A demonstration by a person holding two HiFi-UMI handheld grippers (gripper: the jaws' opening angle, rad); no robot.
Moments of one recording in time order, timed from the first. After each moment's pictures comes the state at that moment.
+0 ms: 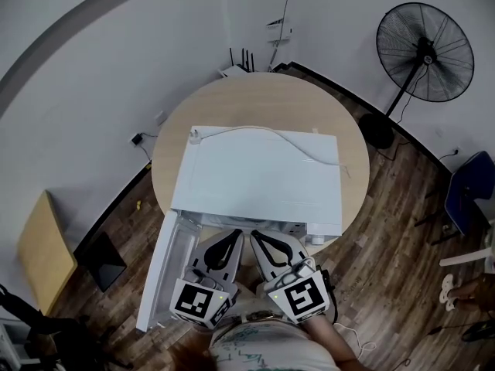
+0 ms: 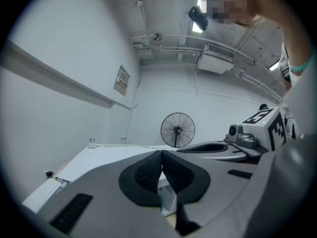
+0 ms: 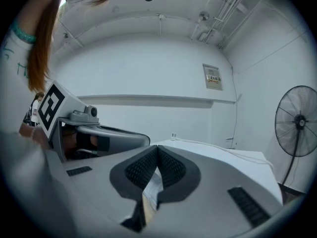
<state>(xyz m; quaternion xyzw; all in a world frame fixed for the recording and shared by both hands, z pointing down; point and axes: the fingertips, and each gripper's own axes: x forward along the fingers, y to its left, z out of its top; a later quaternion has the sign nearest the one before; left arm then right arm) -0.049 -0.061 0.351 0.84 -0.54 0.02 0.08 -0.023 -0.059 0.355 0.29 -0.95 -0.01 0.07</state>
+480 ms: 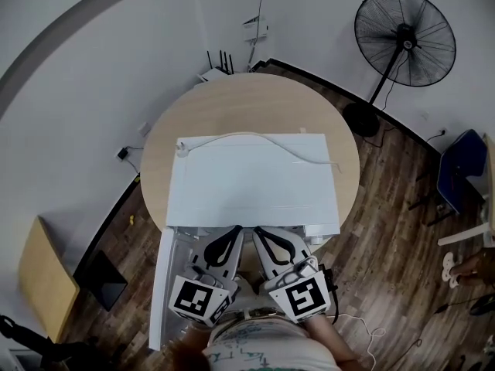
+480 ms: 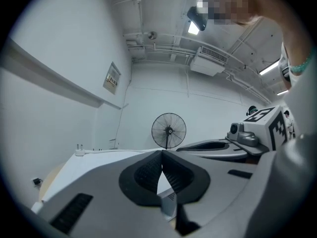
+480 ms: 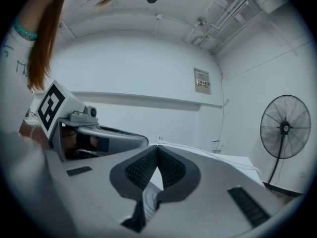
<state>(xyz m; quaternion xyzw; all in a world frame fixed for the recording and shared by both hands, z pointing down) -0.051 -0.091 0.342 0.87 -0.49 0.02 0.07 -0.022 -0.086 0.344 0.36 -0.93 -0.02 0.07</state>
